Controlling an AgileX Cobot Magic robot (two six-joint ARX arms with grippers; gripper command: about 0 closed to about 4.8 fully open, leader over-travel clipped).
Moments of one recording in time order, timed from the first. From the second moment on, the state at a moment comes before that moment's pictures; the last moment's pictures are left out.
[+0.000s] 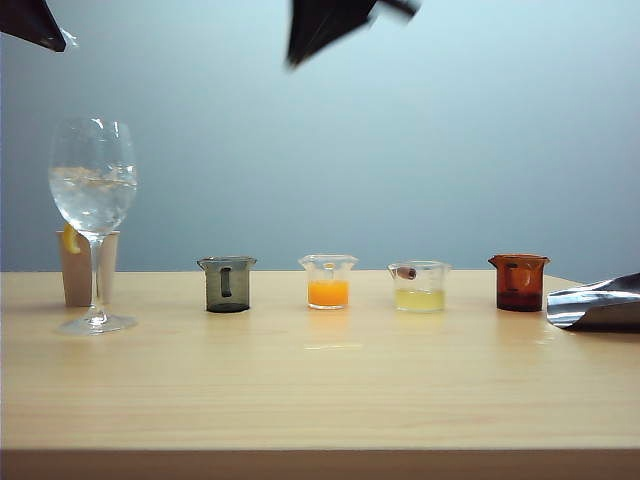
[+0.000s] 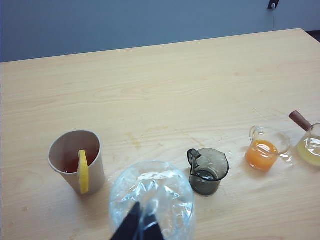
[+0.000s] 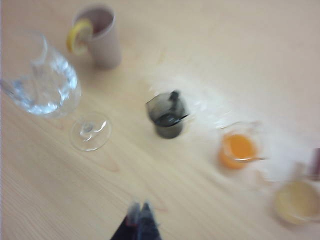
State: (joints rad) left arm -0.11 1.04 0.98 -0.27 0.16 0.07; right arm 0.70 1.64 1.69 -0.67 0.00 0.10
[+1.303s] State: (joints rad) left arm -0.03 0.15 0.43 -0.21 0.15 0.07; right arm 0.13 0.08 0.20 -0.13 -0.03 0.10
